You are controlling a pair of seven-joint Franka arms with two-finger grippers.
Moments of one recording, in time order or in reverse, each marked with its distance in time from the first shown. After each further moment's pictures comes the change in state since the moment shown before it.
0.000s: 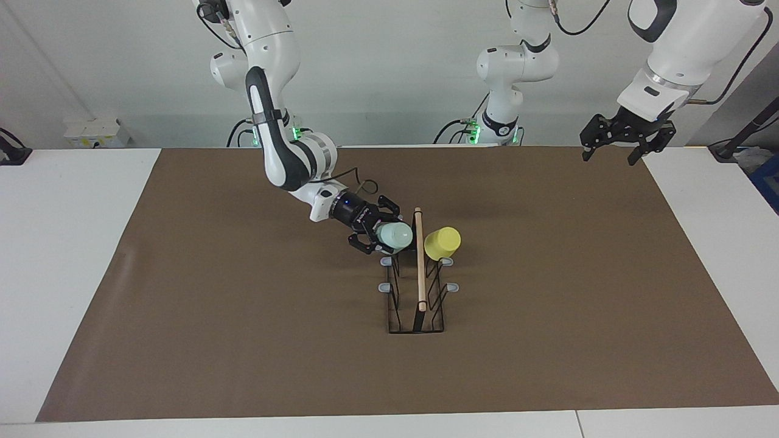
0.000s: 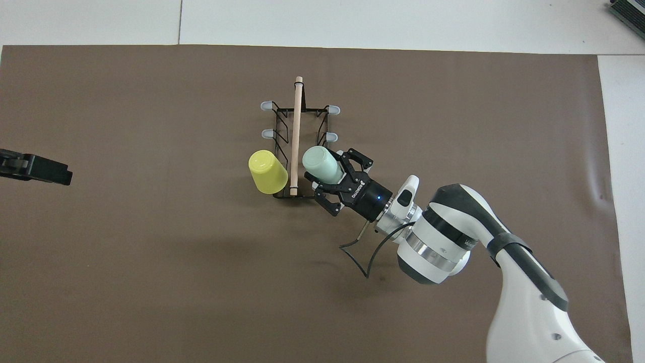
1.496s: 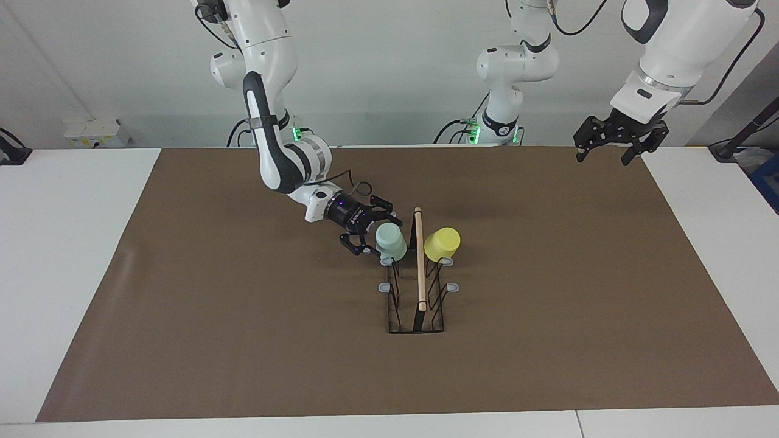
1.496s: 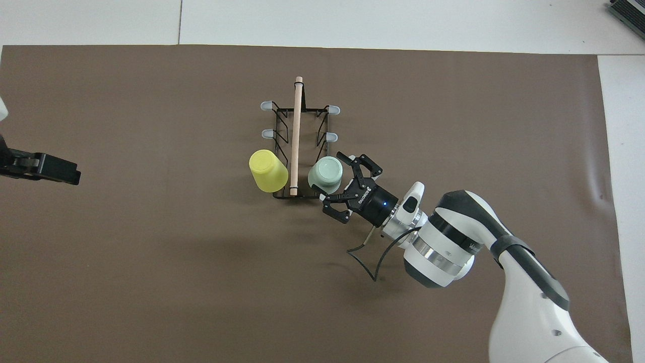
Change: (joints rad) left arm 0.001 0.001 -0.006 -0.004 0.000 -0.002 -0.022; right arm -0.013 0.000 -0.007 -0.039 0.002 -0.013 -0.029
